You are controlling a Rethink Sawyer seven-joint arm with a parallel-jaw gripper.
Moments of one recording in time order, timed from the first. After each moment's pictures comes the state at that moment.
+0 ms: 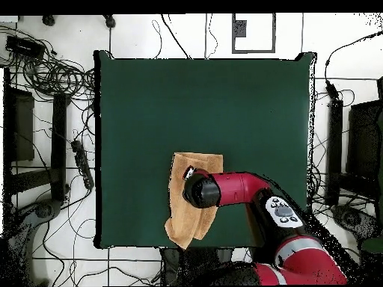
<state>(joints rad) -0.38 -0.48 0.19 1.80 -0.44 0.28 2.39</state>
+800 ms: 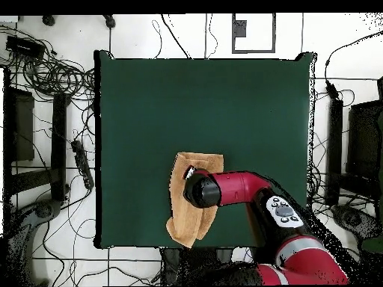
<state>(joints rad) -0.38 -0.48 0.19 1.80 -0.46 0.28 2.39</state>
